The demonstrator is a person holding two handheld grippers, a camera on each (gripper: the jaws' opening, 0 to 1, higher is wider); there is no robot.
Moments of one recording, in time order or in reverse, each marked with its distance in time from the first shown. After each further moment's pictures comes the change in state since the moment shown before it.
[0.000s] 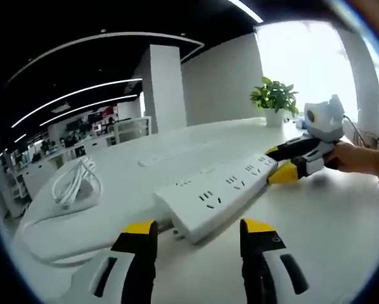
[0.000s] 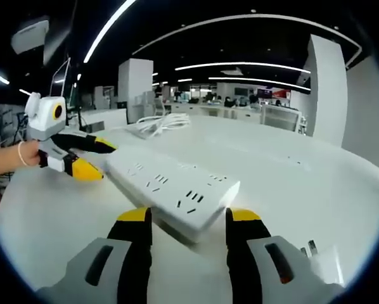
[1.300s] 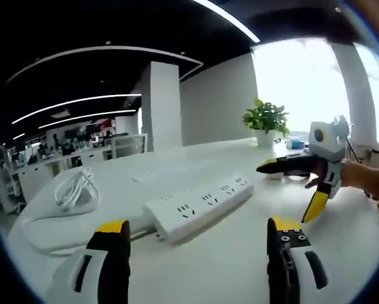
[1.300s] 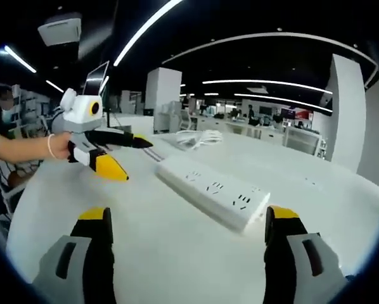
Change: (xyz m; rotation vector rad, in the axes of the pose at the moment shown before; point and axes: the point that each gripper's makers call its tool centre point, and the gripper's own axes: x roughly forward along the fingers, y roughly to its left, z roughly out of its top) left arm -0.037 -0.027 0.018 -0.044 -0.142 -0.050; right arm -0.052 0.065 0.013 -0.130 -0.097 0.156
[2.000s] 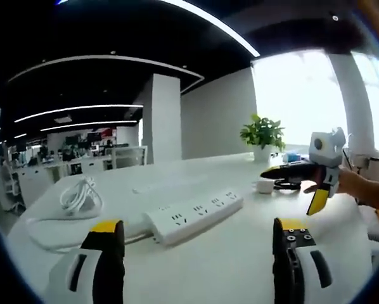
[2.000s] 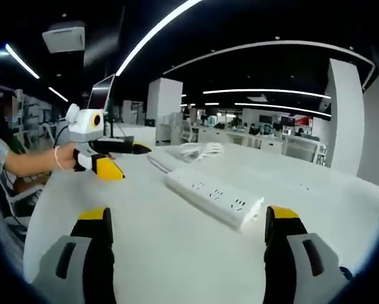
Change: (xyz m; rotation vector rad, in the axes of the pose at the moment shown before) left arm -0.030 -0.016 0.018 -0.004 -0.095 -0.012; right arm -0.045 0.002 0.017 0.016 -0.083 -0.006
